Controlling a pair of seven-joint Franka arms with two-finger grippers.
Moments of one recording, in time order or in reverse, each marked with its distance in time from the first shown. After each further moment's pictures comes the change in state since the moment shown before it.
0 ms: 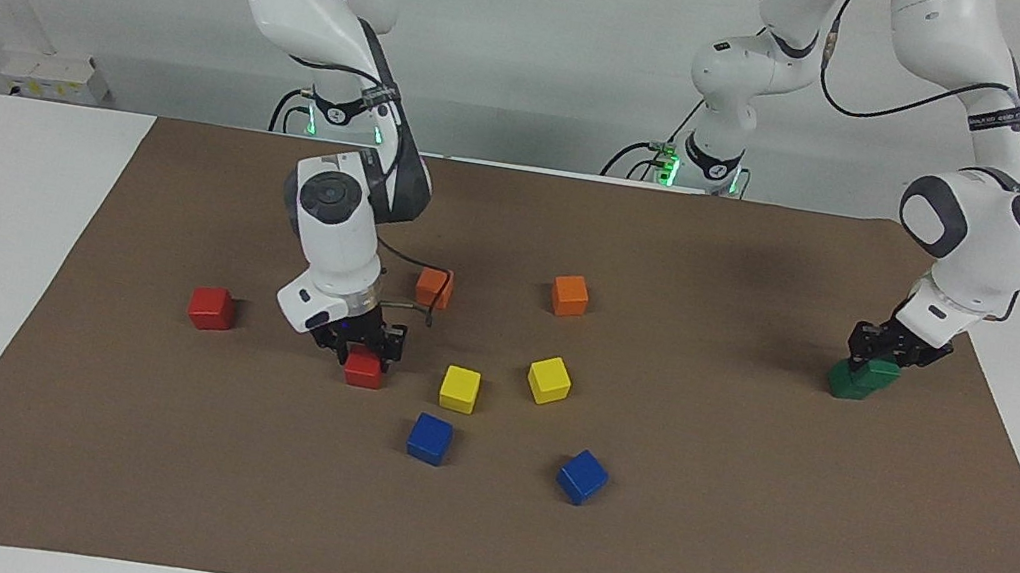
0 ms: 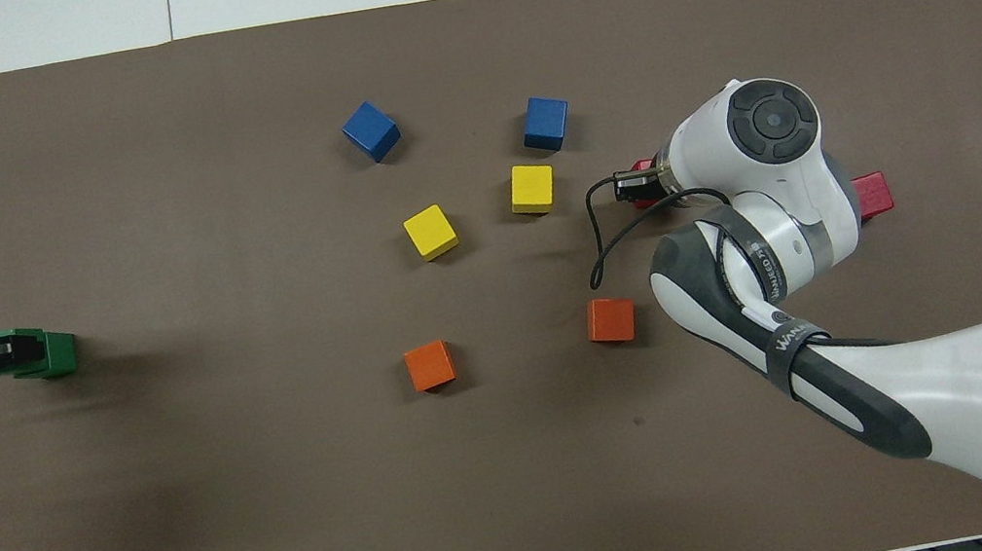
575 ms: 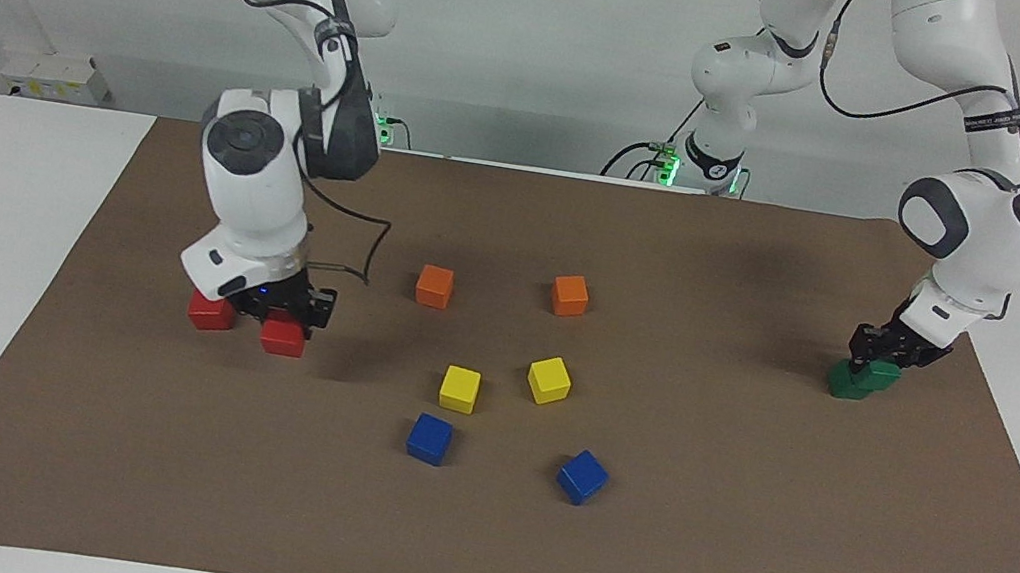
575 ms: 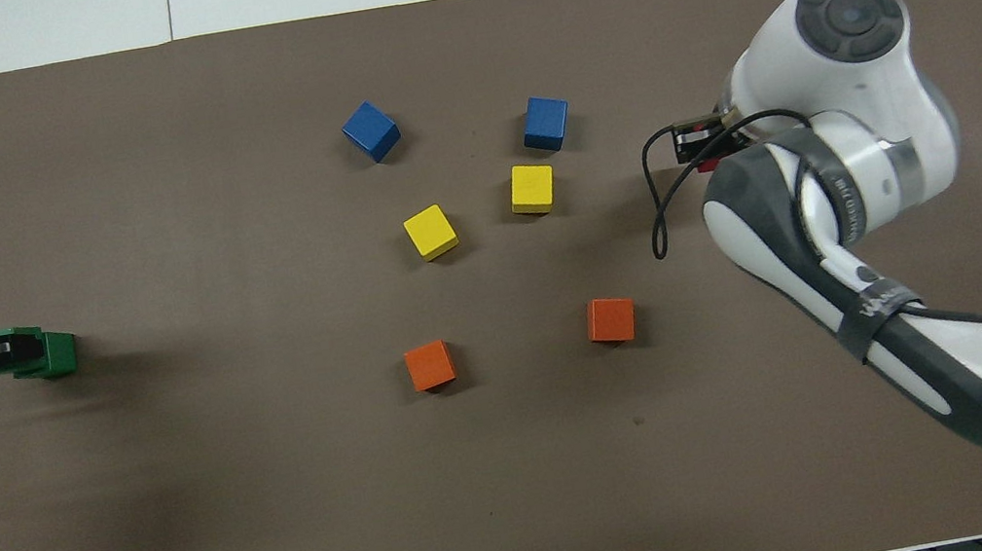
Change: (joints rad) left arm 0.002 0.000 0.000 -0.013 -0.007 0.035 -0.004; right arm -0.201 -0.161 -0.002 0.218 -0.018 -0.460 -0.381
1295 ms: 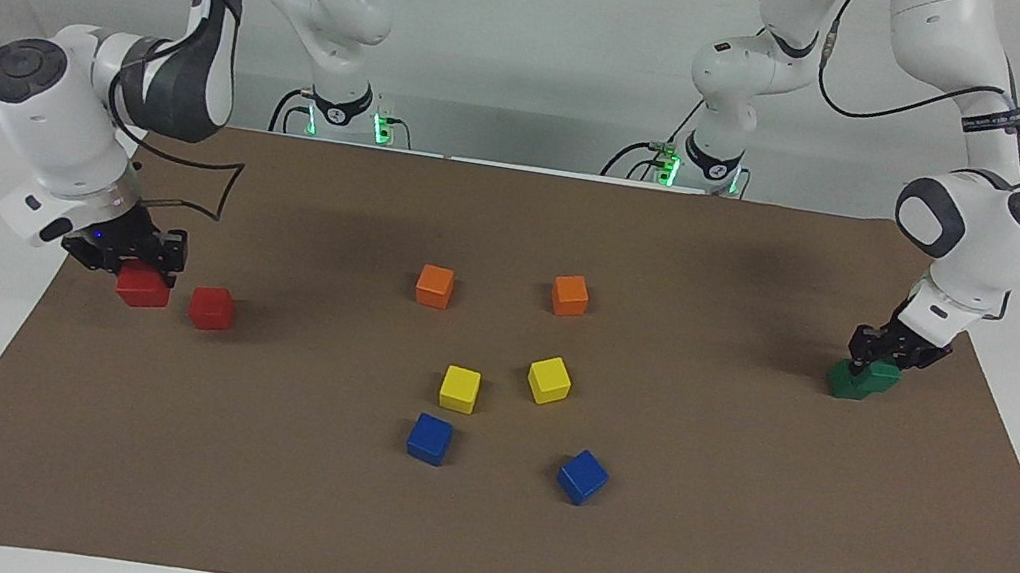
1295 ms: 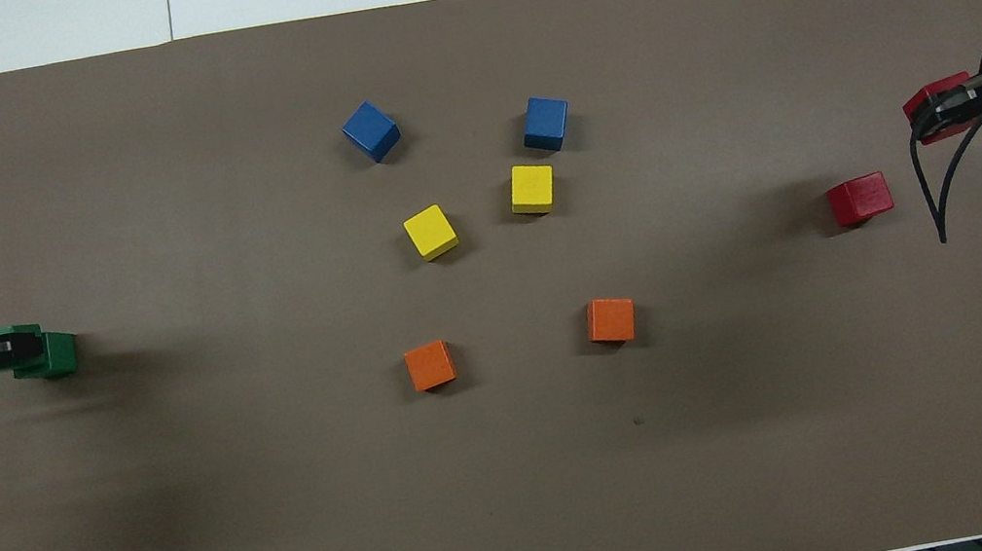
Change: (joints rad) left arm -0.001 -0.002 -0.008 -0.025 0.000 0.025 0.001; right arm -0.215 -0.072 0.005 -0.237 0.084 0.190 -0.325
